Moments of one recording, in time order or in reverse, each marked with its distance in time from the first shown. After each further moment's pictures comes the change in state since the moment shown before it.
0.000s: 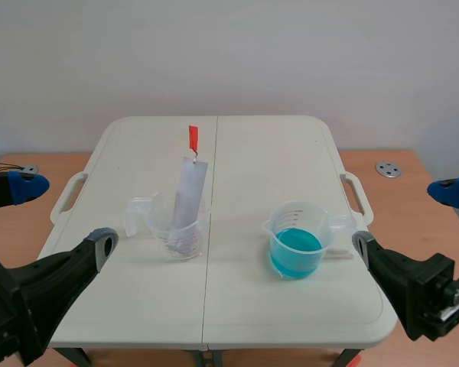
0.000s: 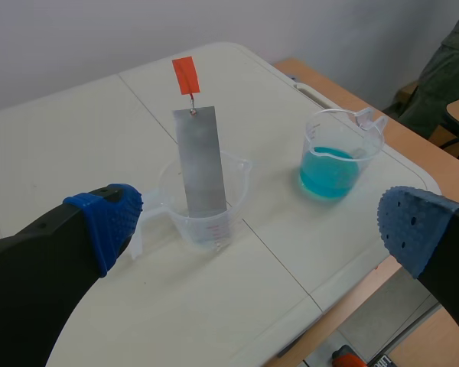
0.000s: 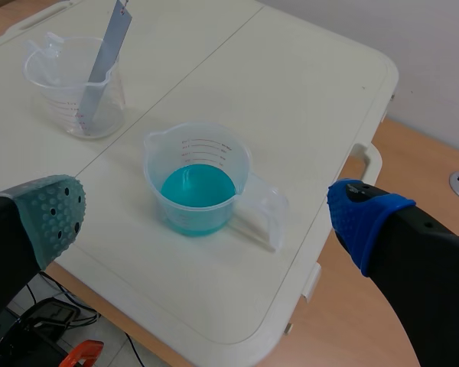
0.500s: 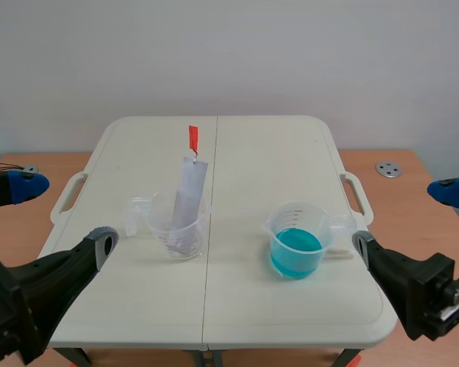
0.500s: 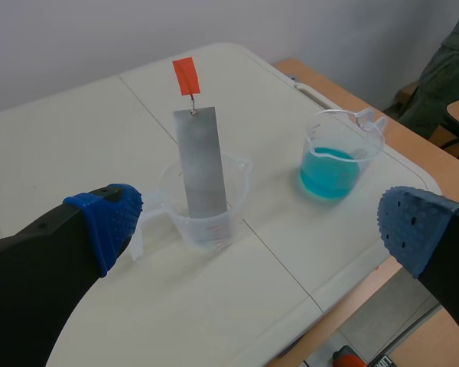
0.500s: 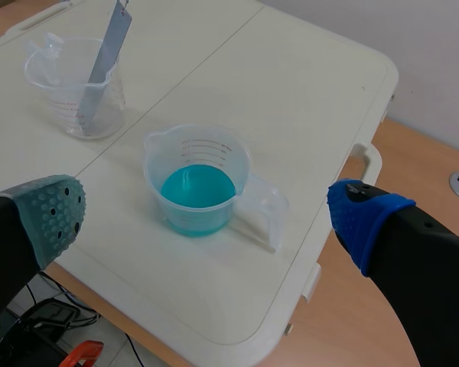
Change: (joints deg) left arm -0.1 0.0 0.0 0.0 0.0 0.0 0.0; right arm 0.0 0.0 0.0 0.0 0.0 0.0 0.0
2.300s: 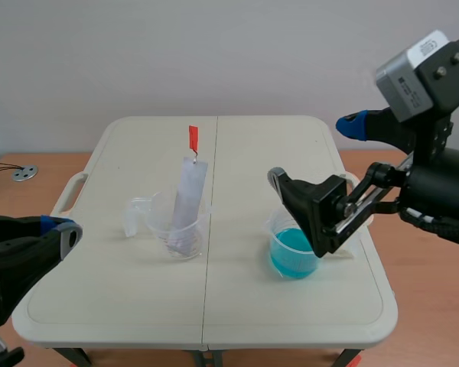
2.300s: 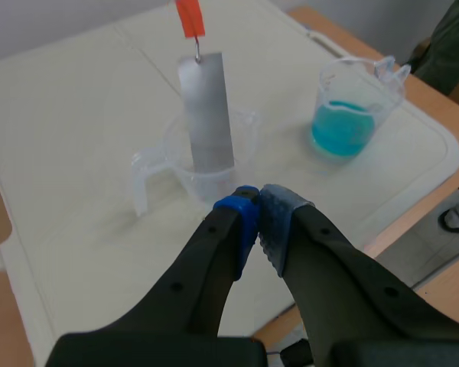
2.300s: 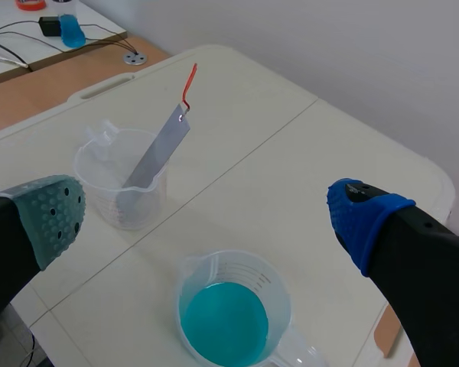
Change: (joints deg) left arm 0.2 0.0 0.0 0.0 0.9 1.7 8.9; right arm 25.3 -1.0 -17.6 -3.5 0.0 0.9 -8.7
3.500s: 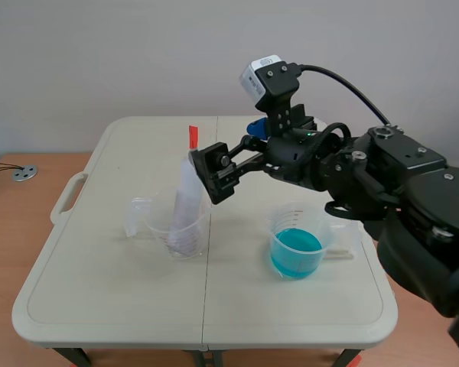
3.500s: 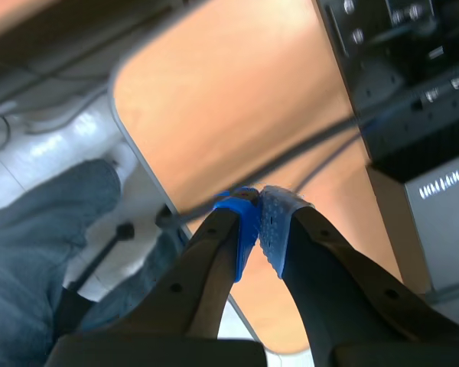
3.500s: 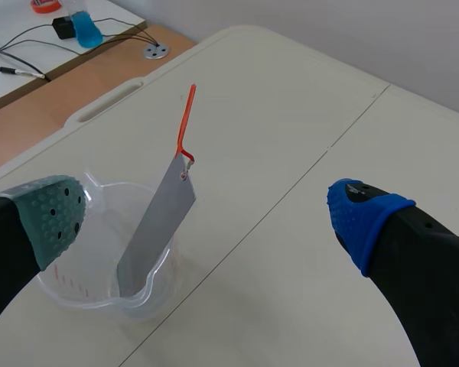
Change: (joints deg) left arm 20.0 0.0 1.1 -27.9 9.5 1.8 5.2; right arm 32.0 -18.6 -16.9 -34.4 -1.9 -0.2 -6.0
